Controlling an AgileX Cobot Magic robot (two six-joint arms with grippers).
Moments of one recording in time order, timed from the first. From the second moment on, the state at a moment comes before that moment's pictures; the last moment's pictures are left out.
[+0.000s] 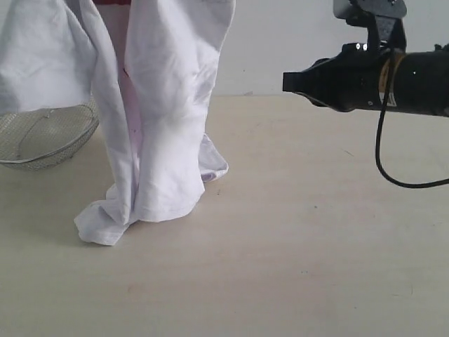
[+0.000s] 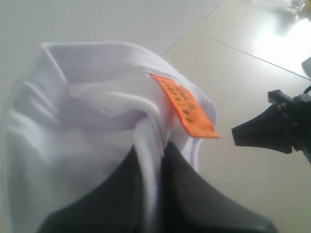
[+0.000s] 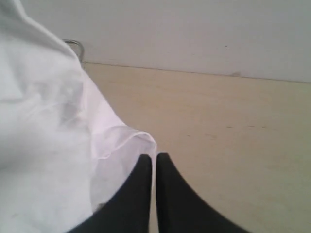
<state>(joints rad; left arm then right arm) -0.09 1.88 -2.05 -0.88 1.15 0.94 0.11 1.59 -0.90 -1.02 -0.40 1.15</state>
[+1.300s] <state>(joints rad) -0.09 1.92 -1.95 -0.89 1.10 1.00 0.13 1.93 -1.19 -0.88 -0.94 0.76</state>
